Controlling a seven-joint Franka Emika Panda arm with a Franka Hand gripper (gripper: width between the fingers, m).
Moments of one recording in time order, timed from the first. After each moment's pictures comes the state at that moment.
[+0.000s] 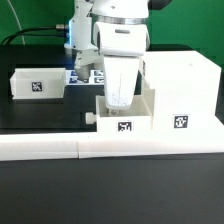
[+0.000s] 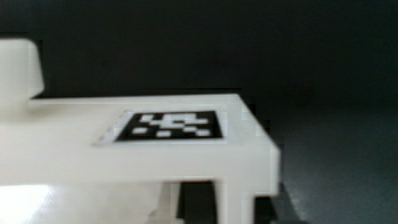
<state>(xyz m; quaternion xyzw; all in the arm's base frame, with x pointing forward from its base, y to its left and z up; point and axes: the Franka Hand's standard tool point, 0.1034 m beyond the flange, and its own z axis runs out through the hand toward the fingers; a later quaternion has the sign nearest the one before) 0.551 0.011 0.010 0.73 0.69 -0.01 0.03</state>
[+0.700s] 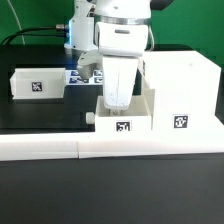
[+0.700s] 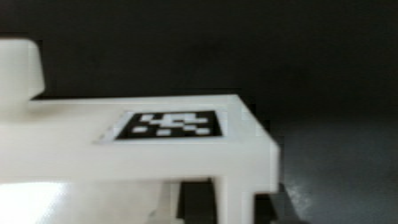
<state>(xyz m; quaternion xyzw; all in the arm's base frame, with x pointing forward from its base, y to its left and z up) 0.551 0.013 0.010 0.74 0.67 -0.01 0.03</state>
